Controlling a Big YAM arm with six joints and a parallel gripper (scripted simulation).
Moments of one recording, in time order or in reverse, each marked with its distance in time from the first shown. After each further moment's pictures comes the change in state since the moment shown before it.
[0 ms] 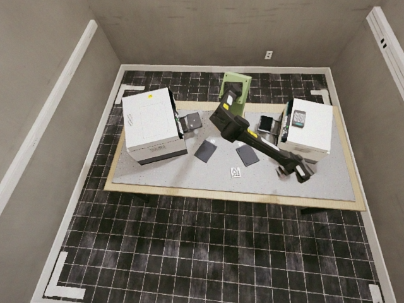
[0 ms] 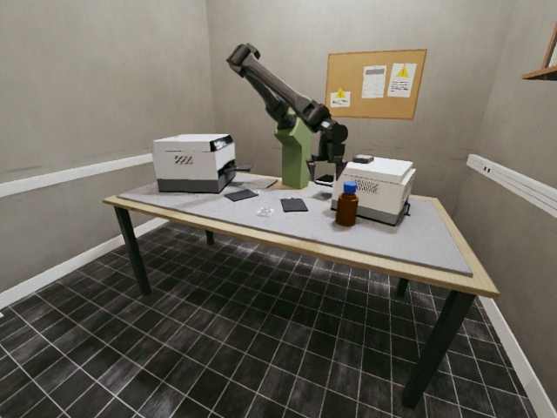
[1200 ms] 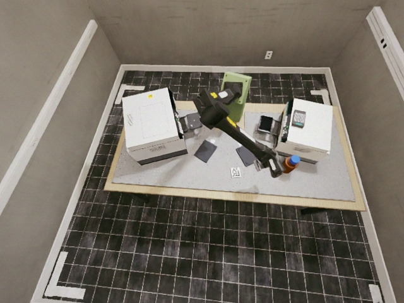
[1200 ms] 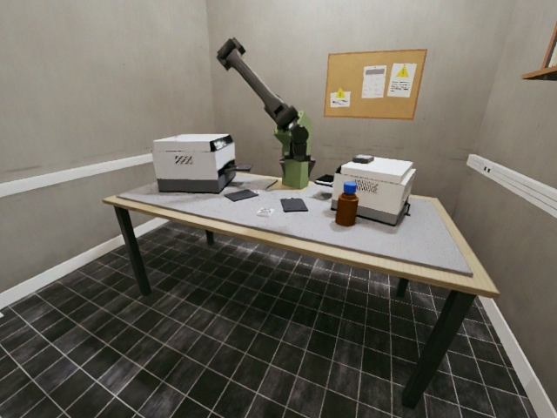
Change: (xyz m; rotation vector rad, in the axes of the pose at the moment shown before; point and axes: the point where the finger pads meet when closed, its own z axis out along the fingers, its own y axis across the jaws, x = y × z) arm 0.091 -0.090 0.006 -0.017 0.043 0.141
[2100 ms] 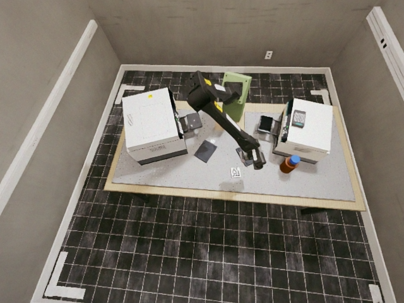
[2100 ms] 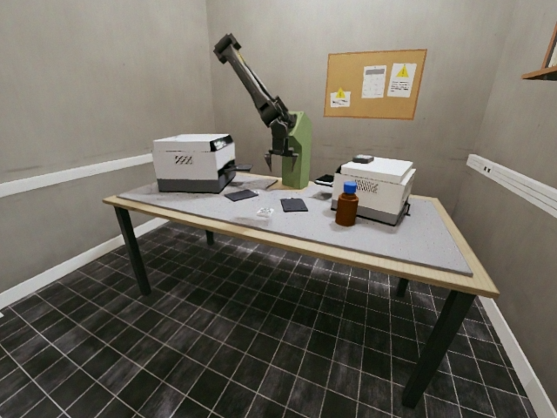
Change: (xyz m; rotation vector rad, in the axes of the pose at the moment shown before) arm 0.070 -0.064 -0.007 -0.002 -0.001 0.133
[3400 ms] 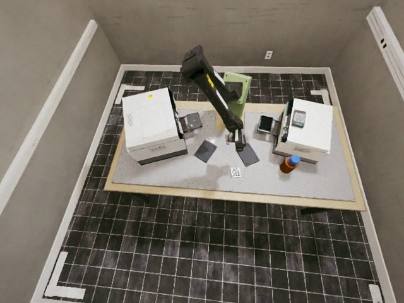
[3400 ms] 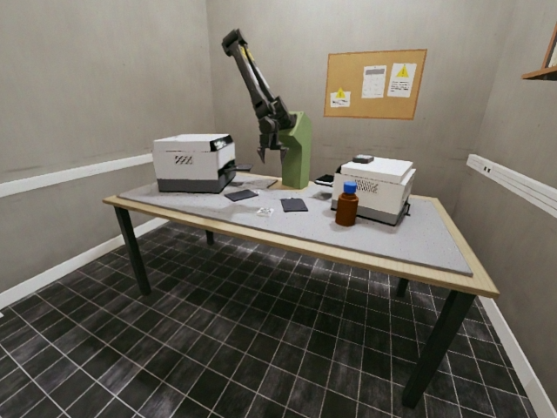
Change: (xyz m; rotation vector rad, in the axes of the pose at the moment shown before) arm 0.122 -0.061 -0.006 0.003 -0.001 0.173
